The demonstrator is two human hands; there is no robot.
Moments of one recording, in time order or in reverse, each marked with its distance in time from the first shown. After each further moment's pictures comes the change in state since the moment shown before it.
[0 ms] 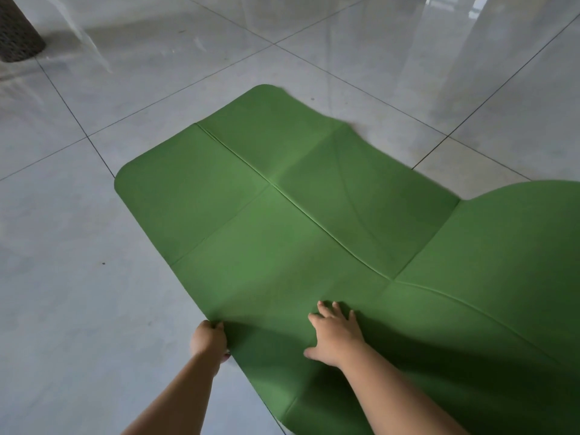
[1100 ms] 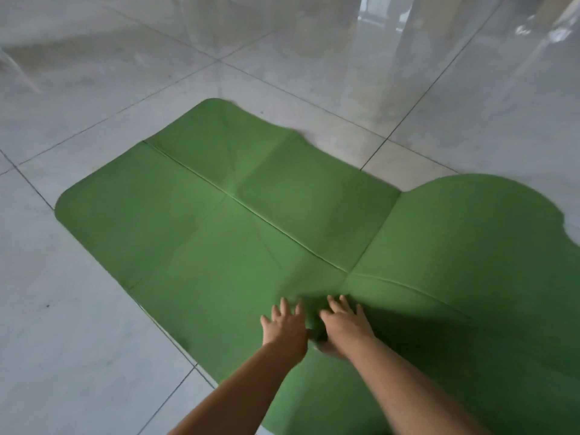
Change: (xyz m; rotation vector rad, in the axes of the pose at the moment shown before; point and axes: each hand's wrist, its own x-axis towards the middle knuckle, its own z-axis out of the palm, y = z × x) left_hand -0.117 0.062 0.110 1.224 -0.350 0.859; right_hand -0.024 0.053 -0.010 0.044 0.070 0.180
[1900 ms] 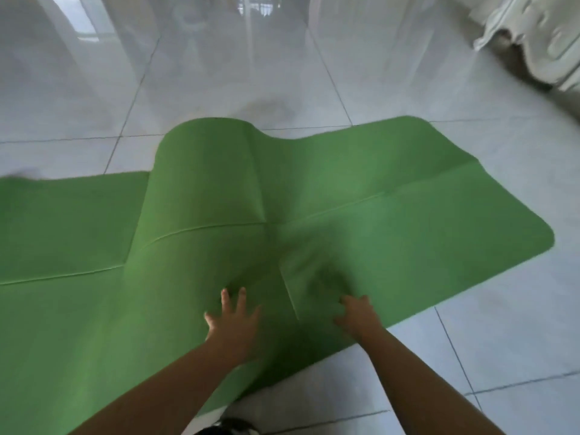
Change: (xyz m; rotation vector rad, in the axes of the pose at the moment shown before) left_hand -0.102 0.195 0.118 0.877 -0.078 0.631; right_hand -0.252 0.215 0.229 0.909 0.238 0.864
